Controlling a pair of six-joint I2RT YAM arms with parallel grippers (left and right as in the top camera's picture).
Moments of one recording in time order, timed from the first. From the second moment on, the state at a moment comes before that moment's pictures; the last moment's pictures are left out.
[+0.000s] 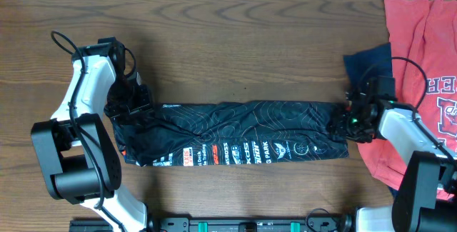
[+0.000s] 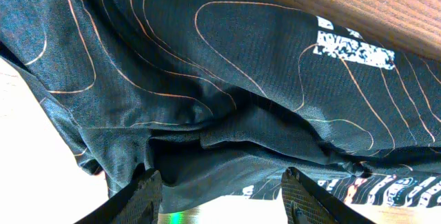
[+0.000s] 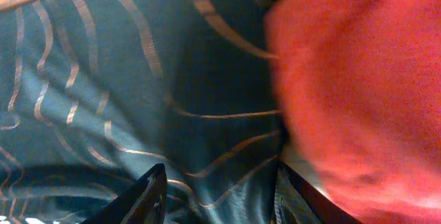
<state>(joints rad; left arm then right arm) 0.15 1.86 1.33 -1.24 0.15 -0.15 -0.15 1.60 0.77 -0.61 -0.25 0.12</state>
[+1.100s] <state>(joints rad) 0.15 1.71 1.36 -1.20 0.15 -0.15 0.02 1.64 1.26 -1.03 -0.05 0.17</state>
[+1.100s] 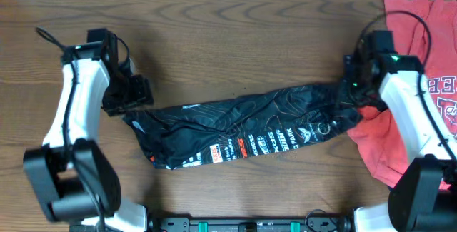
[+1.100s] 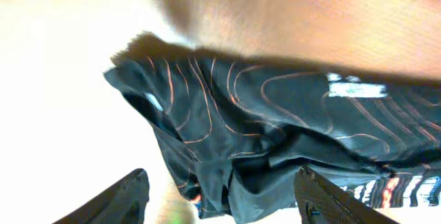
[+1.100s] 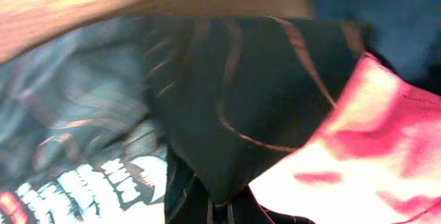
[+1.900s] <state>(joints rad) 0.15 1.68 1.38 -1.21 0.15 -0.15 0.62 1.82 1.28 -0.84 -0.08 0.36</state>
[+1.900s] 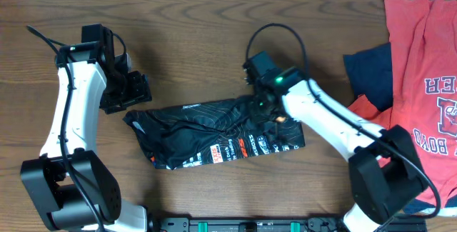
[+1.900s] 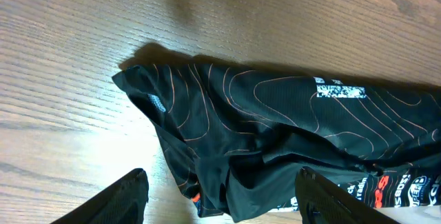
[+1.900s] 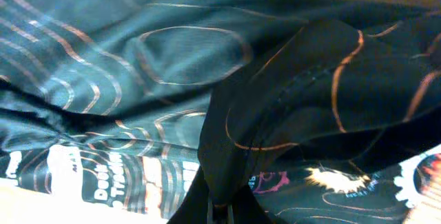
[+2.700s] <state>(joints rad) 0.15 1.68 1.36 -1.21 0.15 -0.15 0.55 1.83 1.29 -0.84 0.01 0.36</state>
